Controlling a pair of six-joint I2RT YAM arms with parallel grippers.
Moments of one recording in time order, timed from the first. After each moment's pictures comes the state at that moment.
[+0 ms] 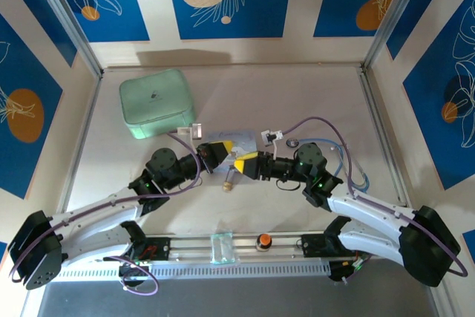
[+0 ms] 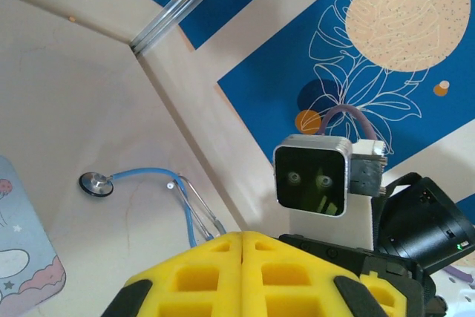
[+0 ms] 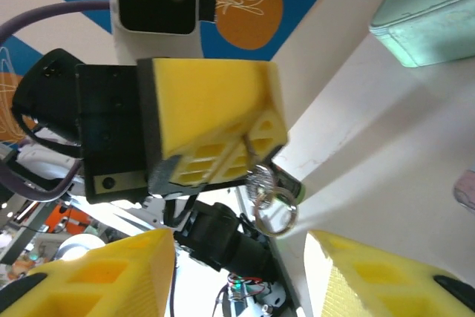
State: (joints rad) left arm -0.86 0.99 0.49 0.53 0.15 -0.89; right arm 0.74 1.01 0.42 0.60 -0.63 0.88
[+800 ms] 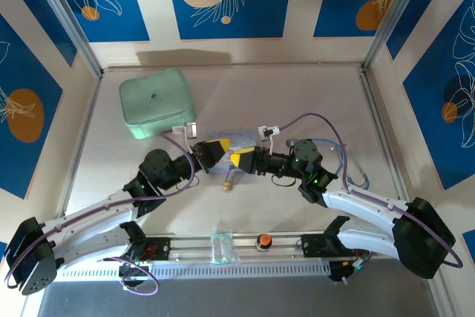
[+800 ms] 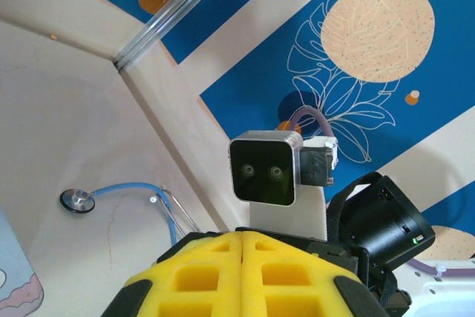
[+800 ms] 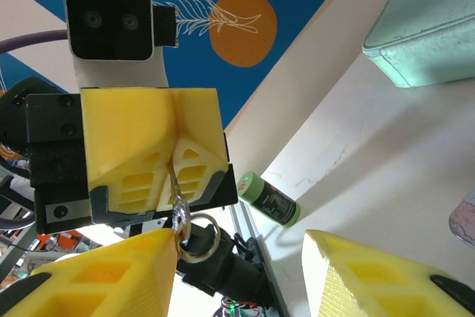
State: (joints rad) left arm -0.86 0.93 0.50 0.52 0.15 -0.89; right arm 0.74 1.08 0.46 0.65 -0.58 0.88
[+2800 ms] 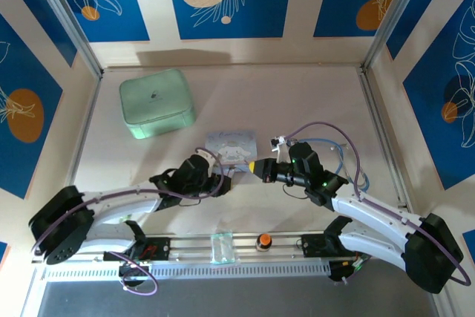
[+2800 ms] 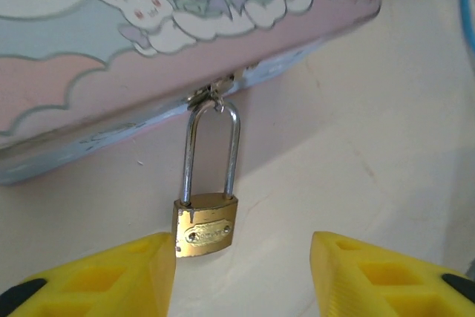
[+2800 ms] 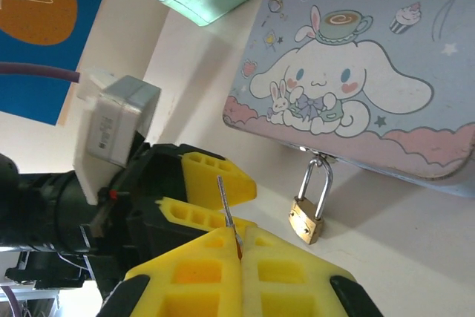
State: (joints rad) left arm -0.90 1.26 0.49 0.03 0.08 -0.61; right arm 0.70 0.95 0.44 0.04 -0.34 0.77
